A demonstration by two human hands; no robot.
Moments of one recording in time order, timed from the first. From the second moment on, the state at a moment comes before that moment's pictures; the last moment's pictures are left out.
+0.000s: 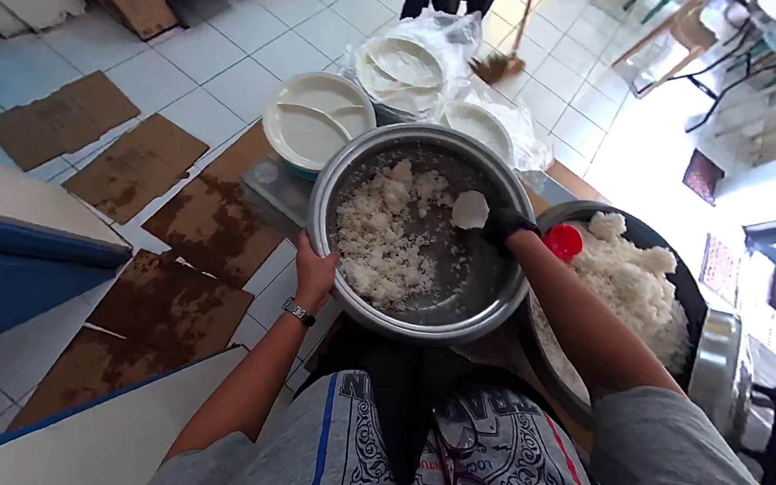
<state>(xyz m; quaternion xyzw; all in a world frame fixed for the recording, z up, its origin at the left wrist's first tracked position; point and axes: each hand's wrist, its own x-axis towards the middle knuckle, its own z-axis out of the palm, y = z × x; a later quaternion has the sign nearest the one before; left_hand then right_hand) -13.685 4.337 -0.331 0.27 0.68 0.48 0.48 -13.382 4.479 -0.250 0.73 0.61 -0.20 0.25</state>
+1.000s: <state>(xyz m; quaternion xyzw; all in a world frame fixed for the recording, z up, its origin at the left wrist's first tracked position) -13.678 4.333 -0.339 0.26 0.63 0.55 0.48 -13.464 4.415 -0.319 0.61 0.57 -0.55 0.07</state>
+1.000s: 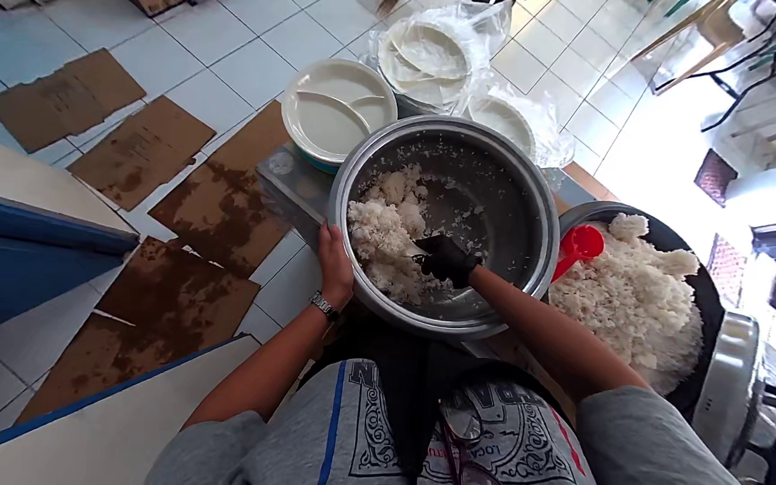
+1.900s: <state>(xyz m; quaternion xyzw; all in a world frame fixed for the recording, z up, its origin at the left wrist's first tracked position) -13.666 4.339 -0.322 0.31 0.68 0.52 0.42 -13.208 4.271 -0.150 0.78 0.31 -0.44 -0.31</state>
